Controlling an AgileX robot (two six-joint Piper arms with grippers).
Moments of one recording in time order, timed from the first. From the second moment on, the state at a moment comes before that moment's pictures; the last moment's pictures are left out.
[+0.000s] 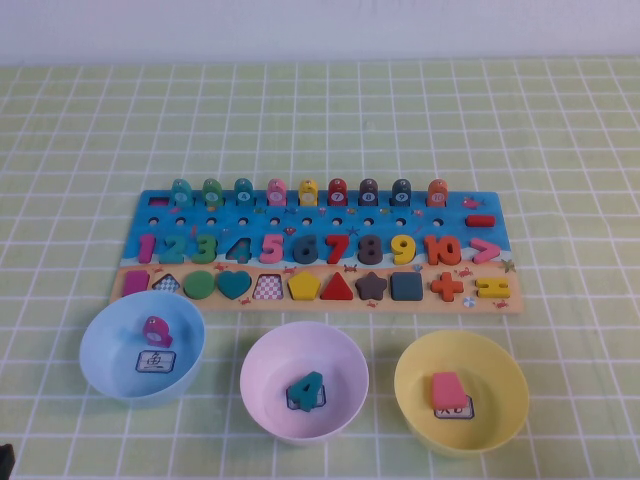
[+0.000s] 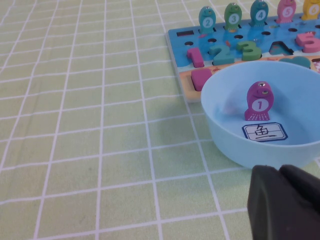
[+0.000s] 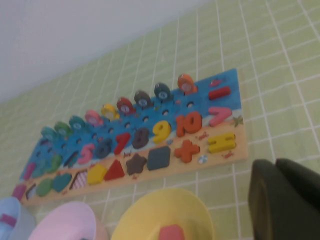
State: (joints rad) right arm 0.01 0.30 -0.18 0.94 0.38 -0.36; left arm -0.15 -0.01 0.03 0.01 0.37 0.04
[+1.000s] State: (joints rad) right arm 0.08 1.36 -1.24 0.39 1.19 -0.51; left arm -0.15 -0.01 0.03 0.07 0.37 0.04
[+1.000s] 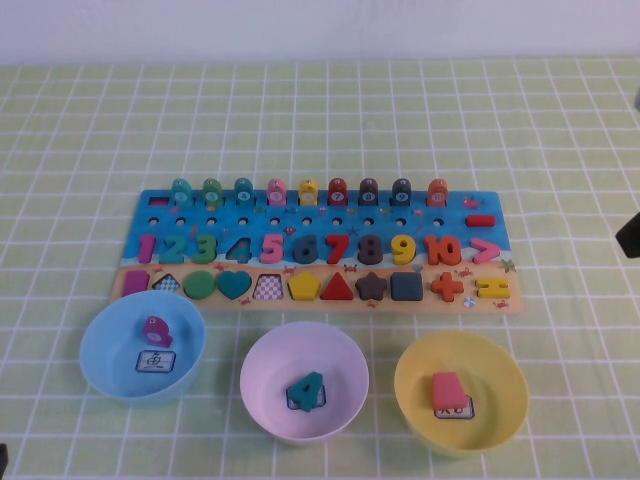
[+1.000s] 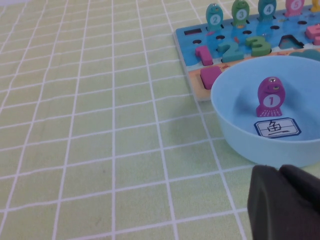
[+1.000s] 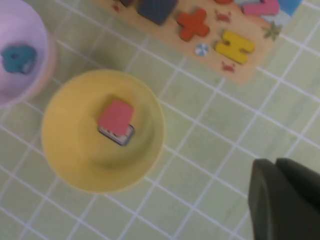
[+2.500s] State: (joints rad) right arm 0.51 2.10 -1.91 0.01 1.23 -0.26; left arm -0.15 -0.01 0.03 0.07 0.37 0.04
